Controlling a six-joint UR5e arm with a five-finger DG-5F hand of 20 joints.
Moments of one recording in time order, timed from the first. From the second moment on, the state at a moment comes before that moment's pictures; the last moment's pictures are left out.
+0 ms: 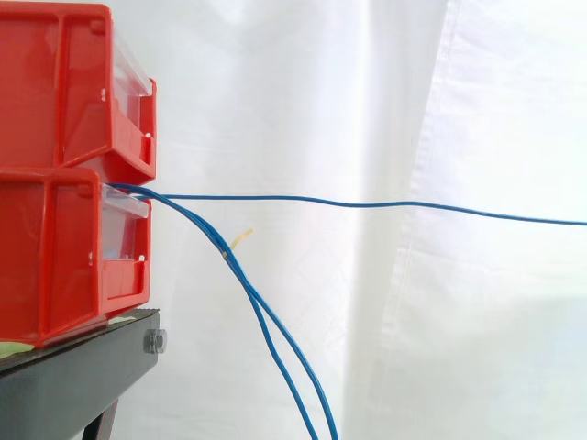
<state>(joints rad) 0.15 -1.76 -1.93 -2.70 -1.16 -0.13</state>
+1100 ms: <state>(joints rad) 0.15 -1.76 -1.93 -2.70 -1.16 -0.13</state>
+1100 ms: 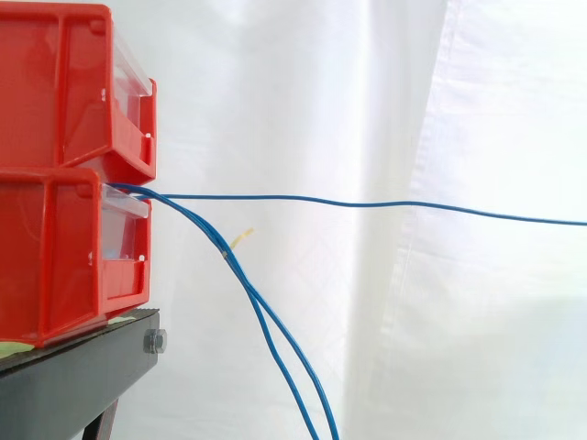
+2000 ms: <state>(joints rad) 0.15 -1.76 -1.93 -2.70 -1.16 -0.13</state>
